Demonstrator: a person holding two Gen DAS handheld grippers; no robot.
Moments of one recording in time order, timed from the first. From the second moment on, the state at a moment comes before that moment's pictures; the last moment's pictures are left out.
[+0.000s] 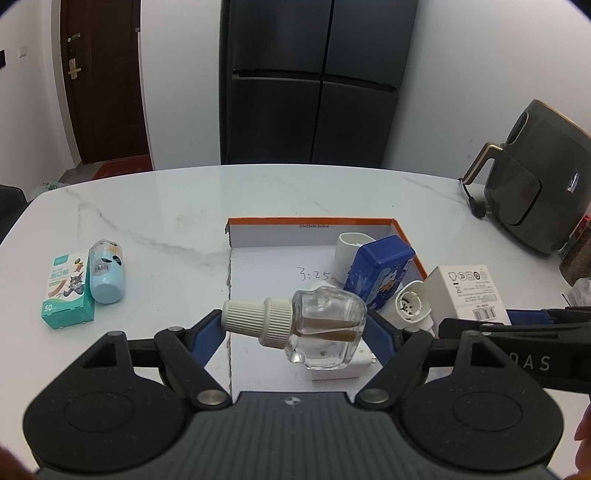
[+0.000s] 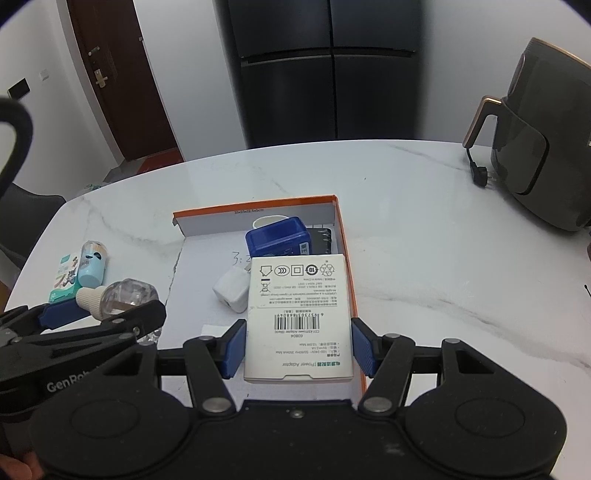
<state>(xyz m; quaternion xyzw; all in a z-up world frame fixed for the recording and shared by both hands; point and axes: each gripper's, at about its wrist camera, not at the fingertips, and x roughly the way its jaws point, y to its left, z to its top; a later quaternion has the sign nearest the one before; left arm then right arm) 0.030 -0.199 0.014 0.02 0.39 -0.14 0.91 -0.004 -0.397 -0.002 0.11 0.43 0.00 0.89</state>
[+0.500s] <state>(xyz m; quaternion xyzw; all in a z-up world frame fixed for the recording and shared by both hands) 0.060 -0.201 0.010 0.02 0.38 -0.13 0.91 0.024 -0.404 0.002 0.11 0.43 0.00 0.90</state>
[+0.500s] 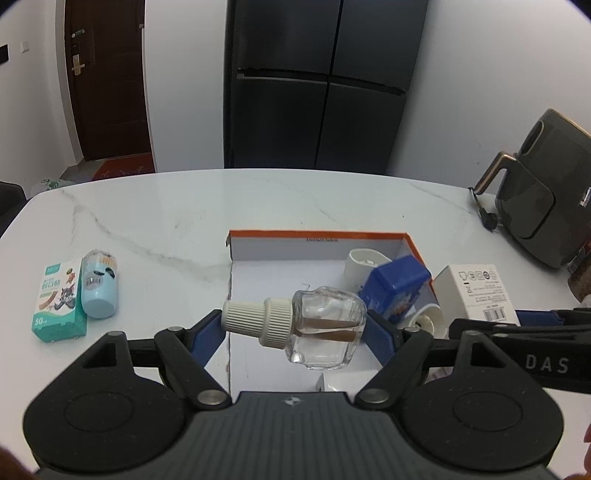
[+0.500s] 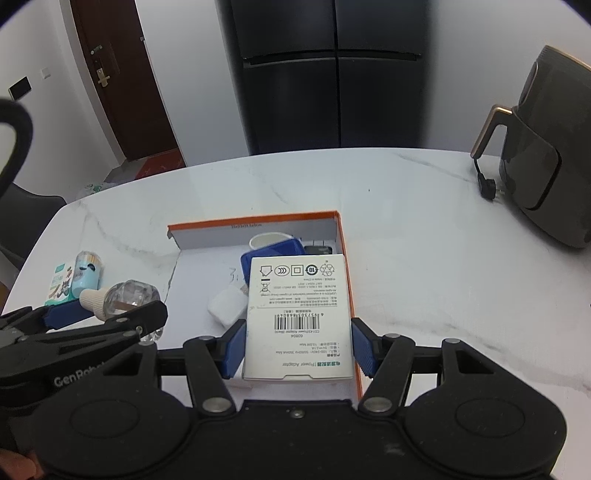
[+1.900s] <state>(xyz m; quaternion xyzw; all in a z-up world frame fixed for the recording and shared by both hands) 0.141 -0.222 -0.008 0.02 0.40 -0.15 0.90 0.093 -0.441 0.023 0.15 0.37 0.00 0.92</state>
